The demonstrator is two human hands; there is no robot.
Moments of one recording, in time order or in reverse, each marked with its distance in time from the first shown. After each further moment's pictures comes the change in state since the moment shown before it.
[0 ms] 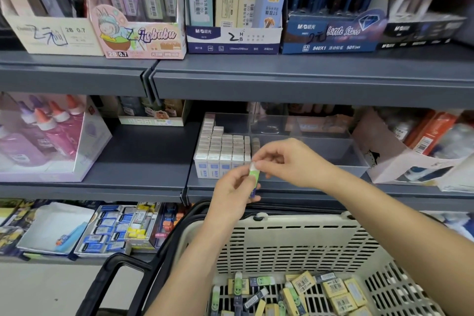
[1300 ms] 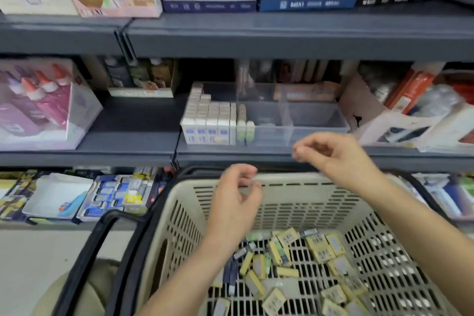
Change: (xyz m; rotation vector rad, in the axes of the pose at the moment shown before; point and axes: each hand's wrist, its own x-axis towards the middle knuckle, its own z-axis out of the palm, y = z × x) left_hand -0.071 -0.032 0.019 0.454 0.062 0.228; right_hand -0.101 0.040 -0.011 0.156 0.297 0.128
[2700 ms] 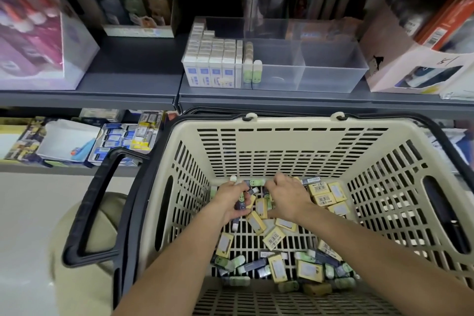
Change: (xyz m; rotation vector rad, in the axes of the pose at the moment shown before) left_hand -0.040 -0.125 0.027 -0.364 -0.130 -1.122; right_hand -0.076 0.137 0.155 -0.940 -0.649 0.050
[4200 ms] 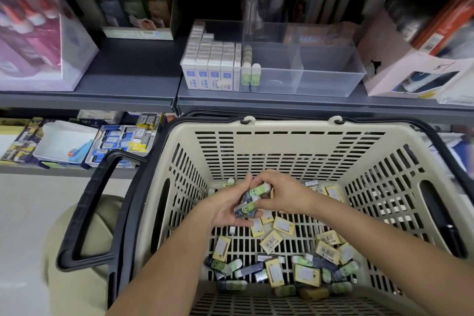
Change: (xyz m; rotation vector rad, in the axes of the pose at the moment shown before) left_hand -0.017 0.013 -0.009 0.194 -0.400 -0.106; right_hand -0.017 0.000 -0.048 0.775 0.066 -0.215
